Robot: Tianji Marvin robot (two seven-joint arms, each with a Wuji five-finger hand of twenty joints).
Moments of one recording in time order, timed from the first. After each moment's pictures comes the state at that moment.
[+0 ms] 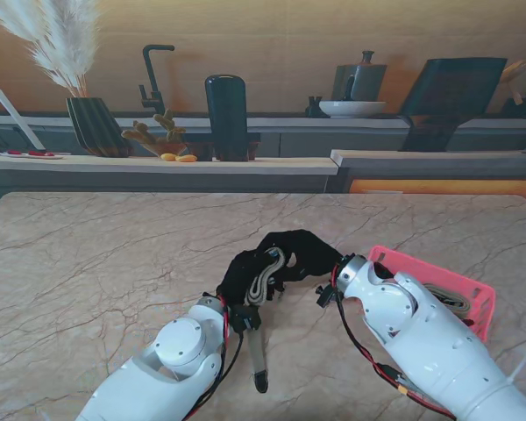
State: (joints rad) left arm 1.41 -1.31 -0.89 -1.41 -0.57 -0.15 0.15; right arm -1.22 -1.11 0.95 -1.25 -0.29 -0.54 0.06; left_hand 0.51 -0.56 0.89 -0.16 0.79 0.29 0.77 0.41 1.07 0.27 0.53 0.35 1.21 0.23 0.86 0.48 1.00 0.31 1.52 0.27; right_hand 0.62 -0.86 0.91 -0.24 0.63 -0.32 0.87 0.24 1.07 0.18 0.41 0.36 1.09 0.03 0.50 0.64 0.55 0.19 0.87 0.64
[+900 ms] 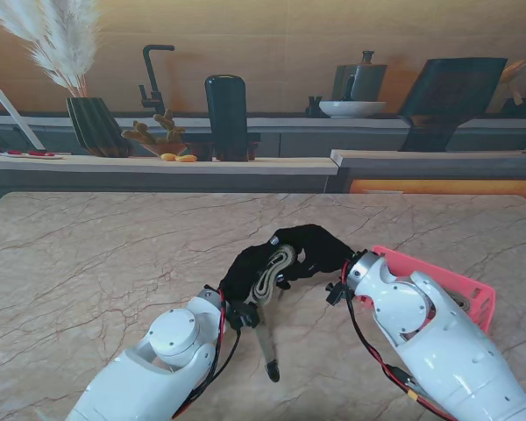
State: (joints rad) left arm 1.39 -1.30 -0.92 -1.43 -0.57 -0.10 0.00; right arm -1.33 -1.10 1.10 -1.43 -0.35 -0.45 0.15; left_hand 0.75 -0.24 0.00 -0.08 0.75 0.20 0.63 0.44 0.94 0.21 0.43 0.39 0.79 0.32 0.66 0.56 0.44 0.38 1.12 0.52; right_hand 0.65 -0.88 0.91 -0.25 0.71 -0.27 0.87 0.20 1.08 0.22 0.36 0.35 1.05 0.14 0.50 0.64 0.51 0.25 0.87 0.64
